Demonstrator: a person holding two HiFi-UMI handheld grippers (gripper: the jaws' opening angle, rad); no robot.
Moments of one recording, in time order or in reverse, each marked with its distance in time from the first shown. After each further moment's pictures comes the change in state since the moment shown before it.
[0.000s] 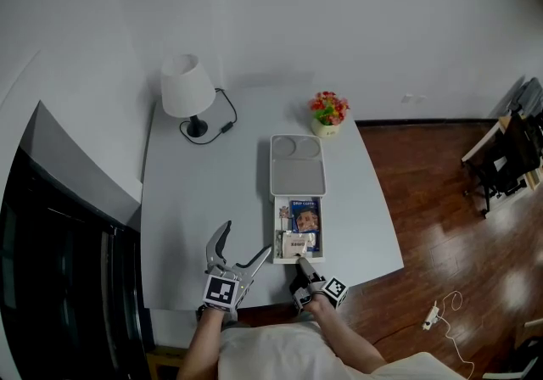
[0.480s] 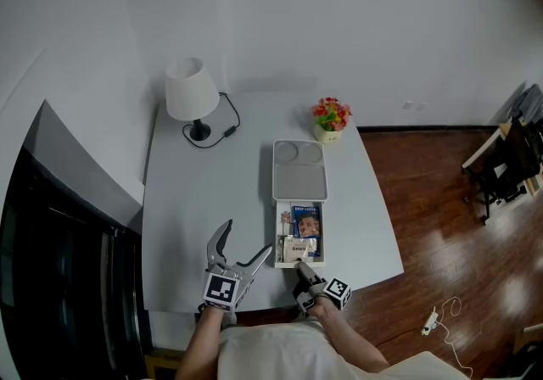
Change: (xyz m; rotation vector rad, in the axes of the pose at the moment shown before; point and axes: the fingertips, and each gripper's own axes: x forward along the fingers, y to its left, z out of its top) left arm 0.006 0.009 0.005 0.011 -0.013 0.002; right arm -0.002 -0.005 -0.005 -0.082 0.103 -0.118
